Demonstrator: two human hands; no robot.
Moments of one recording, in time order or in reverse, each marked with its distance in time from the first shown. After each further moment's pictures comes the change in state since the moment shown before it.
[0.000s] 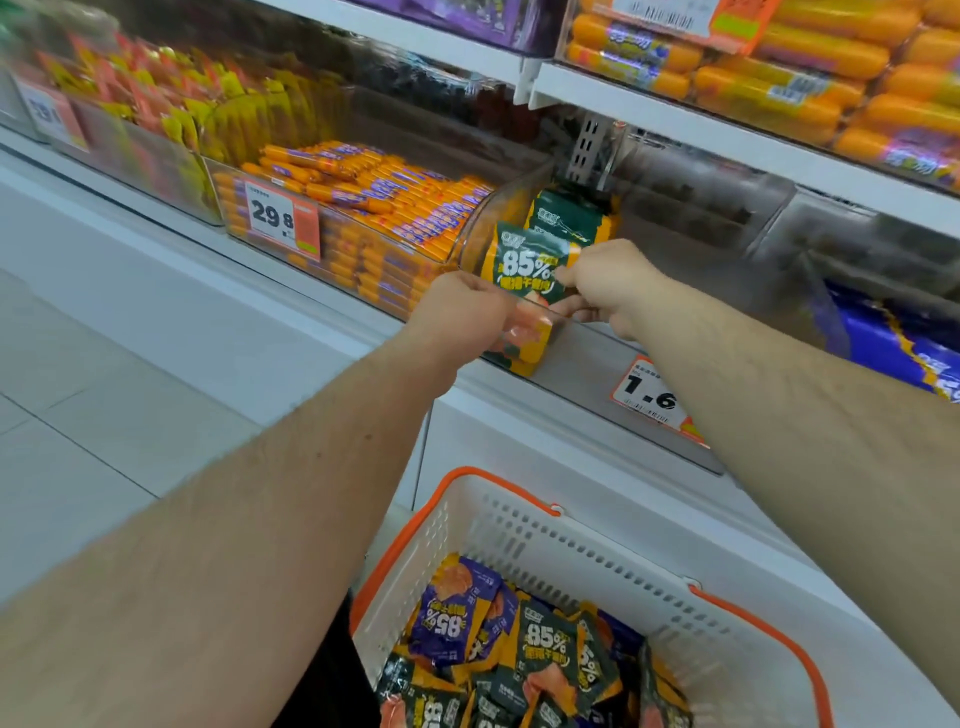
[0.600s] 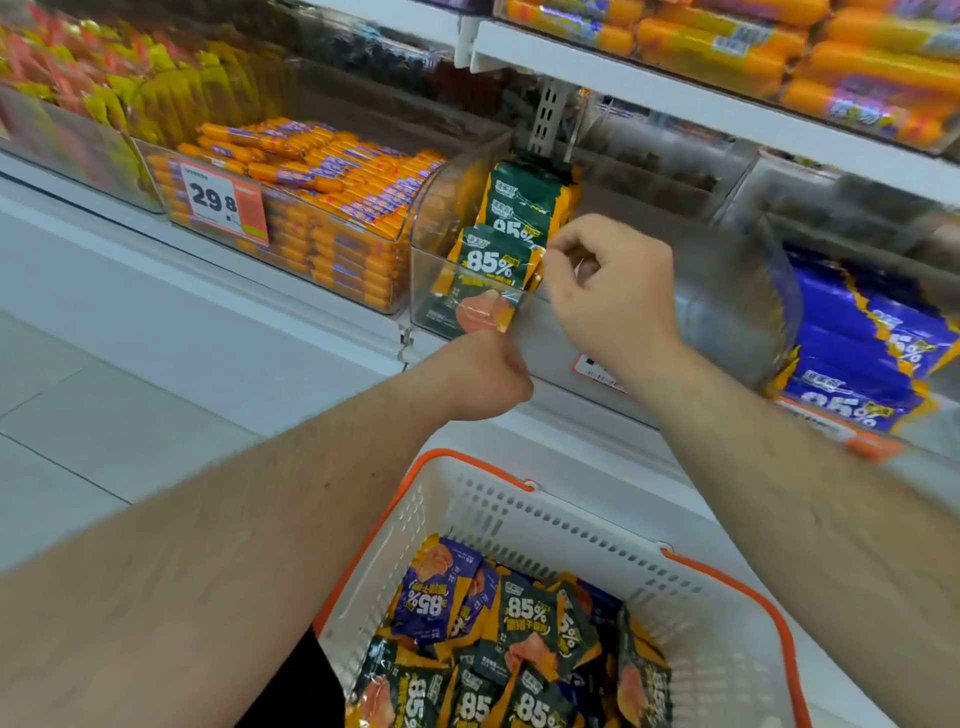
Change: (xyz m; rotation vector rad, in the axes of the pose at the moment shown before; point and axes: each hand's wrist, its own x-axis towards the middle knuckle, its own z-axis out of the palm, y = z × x) left_hand -0.003 -0.035 0.047 0.662 -0.350 0.117; right_hand -0.059 0.047 -0.014 -0.288 0.545 -0.934
